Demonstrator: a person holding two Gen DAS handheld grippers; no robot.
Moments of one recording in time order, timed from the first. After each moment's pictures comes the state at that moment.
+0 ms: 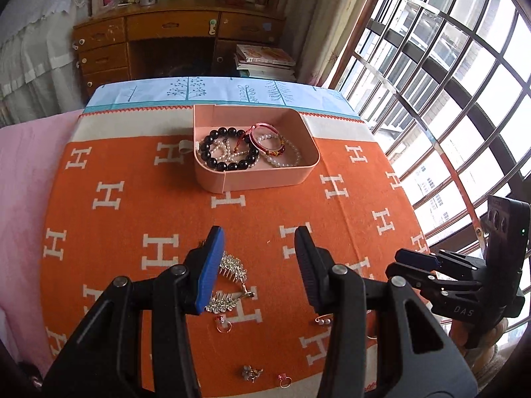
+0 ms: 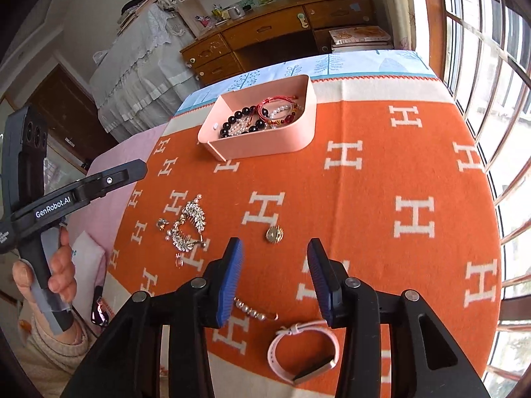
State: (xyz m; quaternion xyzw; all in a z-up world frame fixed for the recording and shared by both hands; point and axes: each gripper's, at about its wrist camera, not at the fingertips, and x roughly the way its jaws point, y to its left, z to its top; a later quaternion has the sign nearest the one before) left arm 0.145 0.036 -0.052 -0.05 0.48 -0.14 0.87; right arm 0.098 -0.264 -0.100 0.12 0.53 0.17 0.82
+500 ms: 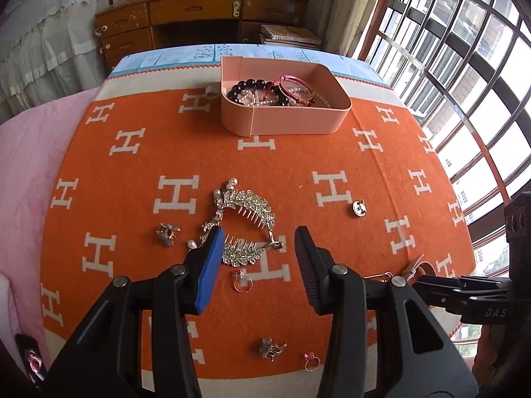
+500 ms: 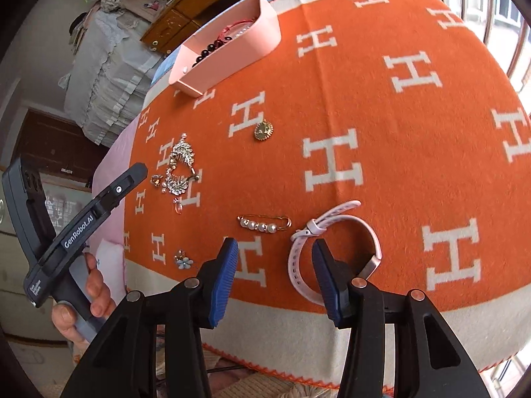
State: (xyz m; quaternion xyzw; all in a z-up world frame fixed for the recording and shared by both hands) left arm 0.106 0.037 -0.111 -0.03 0.51 -0.09 0.86; right arm 0.051 -0.264 -0.157 0.23 0.63 0.13 0.73
